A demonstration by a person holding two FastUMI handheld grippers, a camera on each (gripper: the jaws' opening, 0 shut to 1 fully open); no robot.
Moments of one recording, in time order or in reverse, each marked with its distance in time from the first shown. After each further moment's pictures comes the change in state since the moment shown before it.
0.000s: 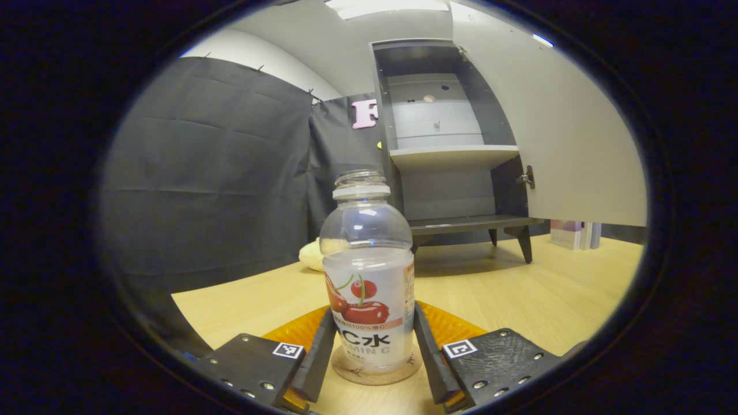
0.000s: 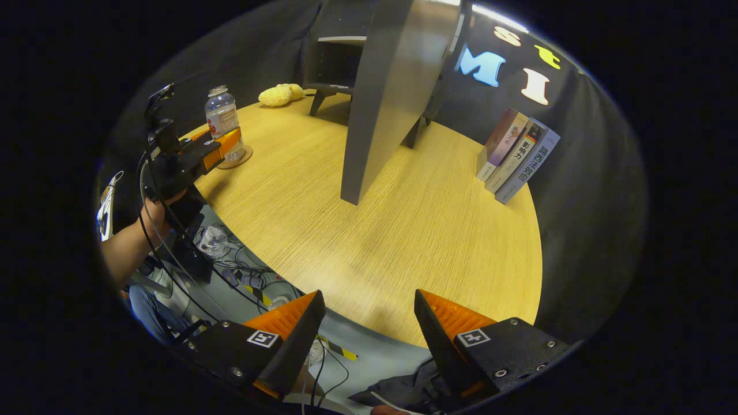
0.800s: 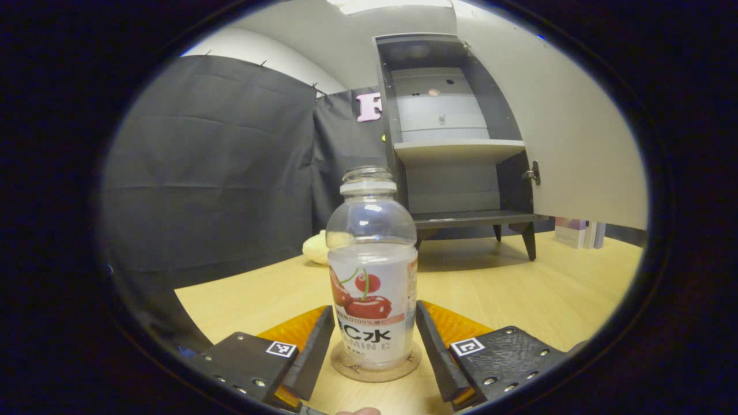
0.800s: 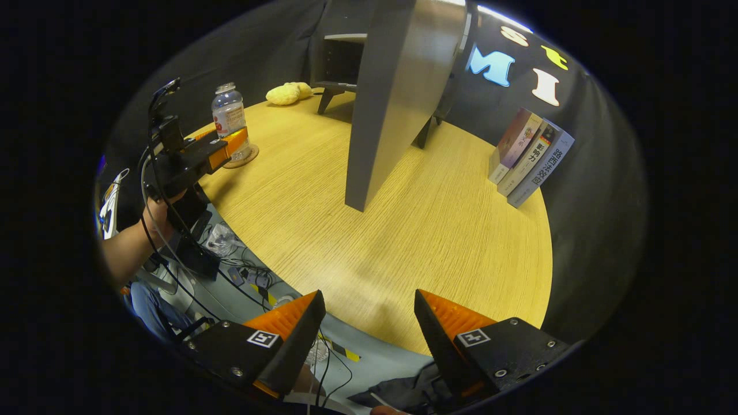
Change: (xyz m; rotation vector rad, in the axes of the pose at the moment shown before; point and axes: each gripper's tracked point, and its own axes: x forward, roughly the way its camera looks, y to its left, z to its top) left arm 0.001 0.002 -0.005 -0.035 0.049 0.033; right arm 0.011 0.000 0.004 -0.027 -0.007 0.041
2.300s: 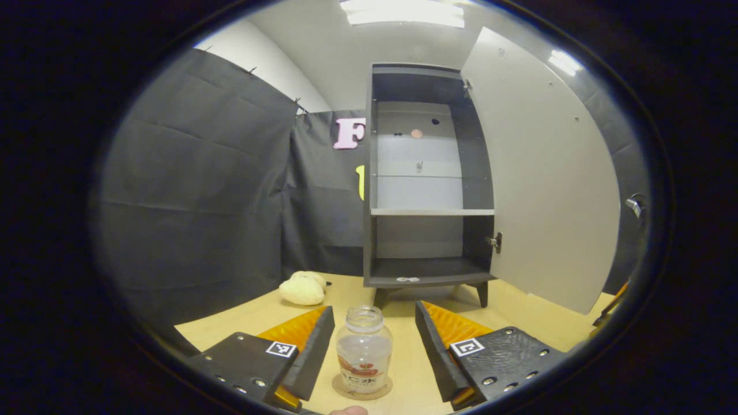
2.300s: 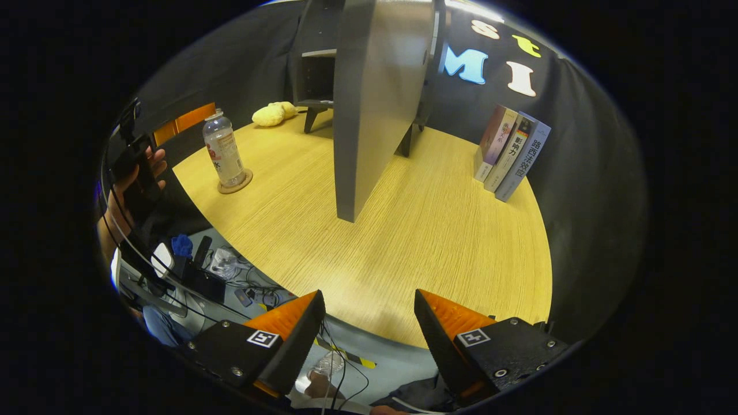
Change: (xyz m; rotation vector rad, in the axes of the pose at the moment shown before) left arm -0.039 -0.011 0.147 -0.029 -0.099 -0.182; right arm -0.018 -0.003 0.009 0.124 -0.086 -0.026
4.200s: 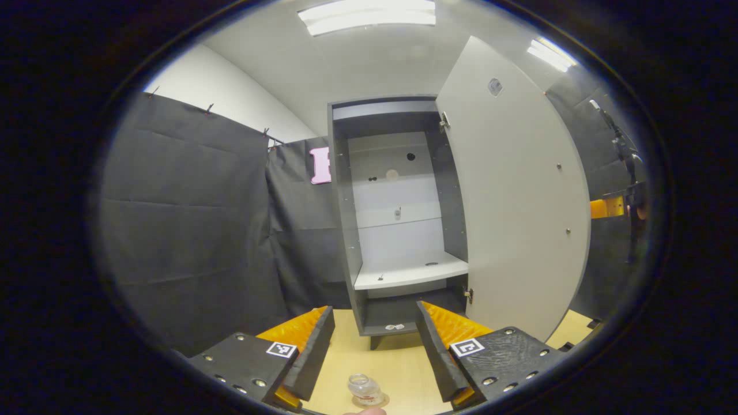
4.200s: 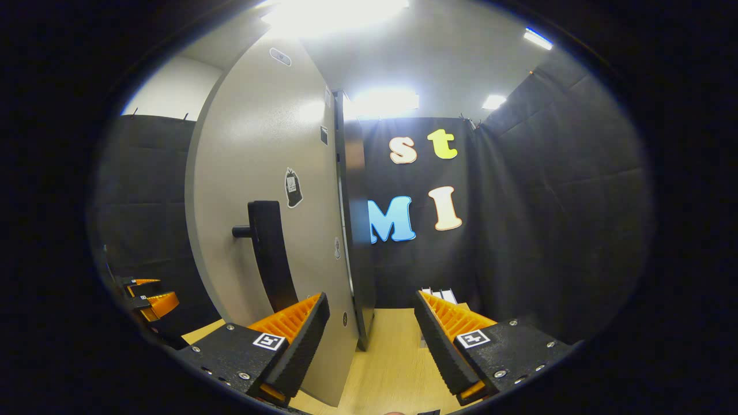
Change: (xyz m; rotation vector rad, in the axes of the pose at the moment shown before) left arm -0.021 -0.052 0.218 0.117 0.008 -0.054; right arm -0.221 -0.112 0.313 0.298 -0.790 -0.173
